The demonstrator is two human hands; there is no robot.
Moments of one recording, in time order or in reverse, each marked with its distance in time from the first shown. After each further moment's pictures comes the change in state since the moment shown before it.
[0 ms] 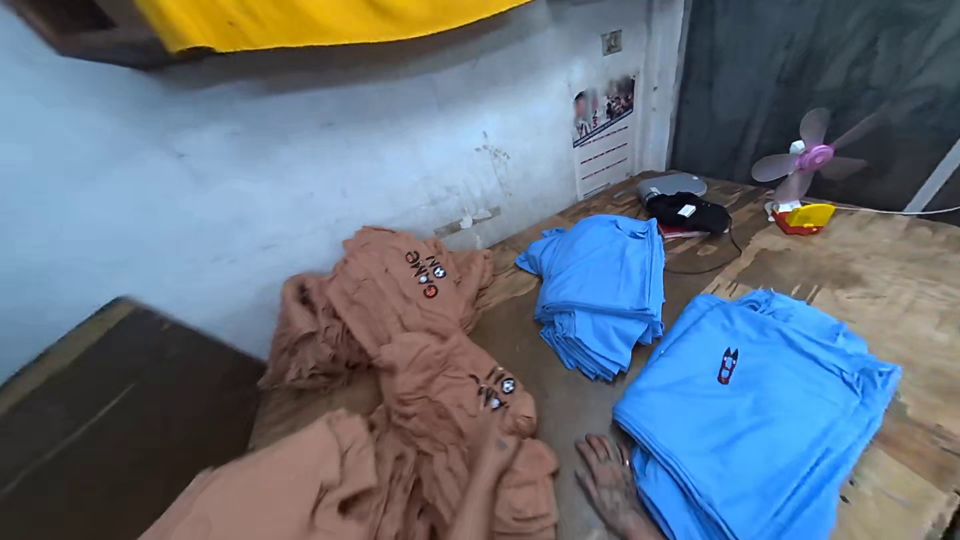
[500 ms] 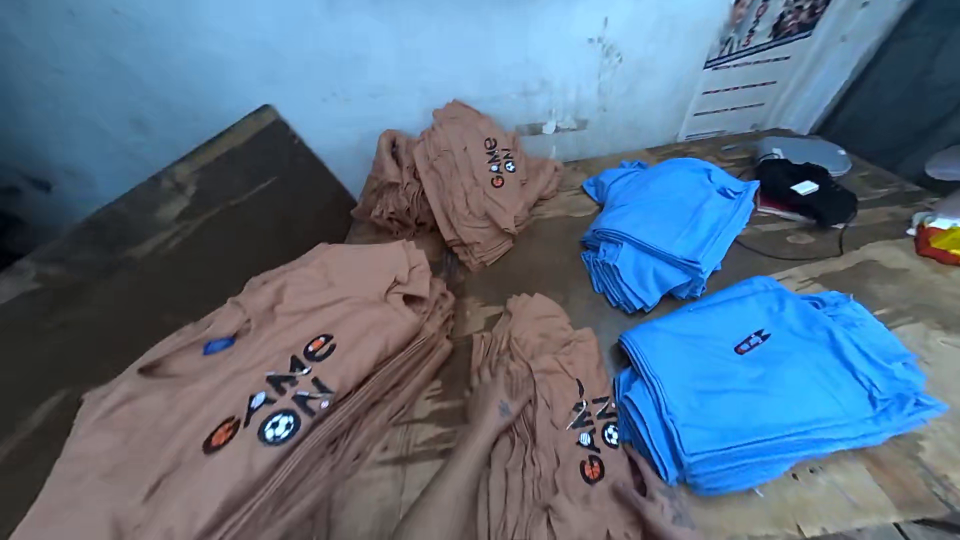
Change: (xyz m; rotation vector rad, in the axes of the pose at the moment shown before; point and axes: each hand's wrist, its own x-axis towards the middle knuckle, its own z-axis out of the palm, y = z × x) left_hand -0.138 0.077 -0.022 -0.098 -0.314 -0.758; right_hand -0.149 0.042 -0.099 0.351 -0.569 0.291
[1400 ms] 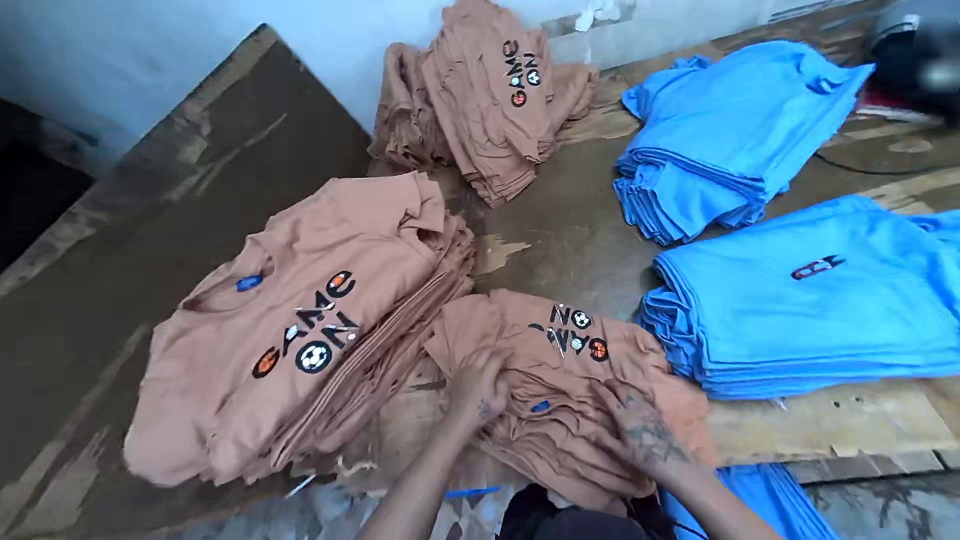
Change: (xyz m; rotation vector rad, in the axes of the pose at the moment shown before) left_hand -0.090 -0.047 -0.007 0.058 0.125 0.406; right_hand -0.006 -0.014 0.033 -0.543 -0.037 -0.526
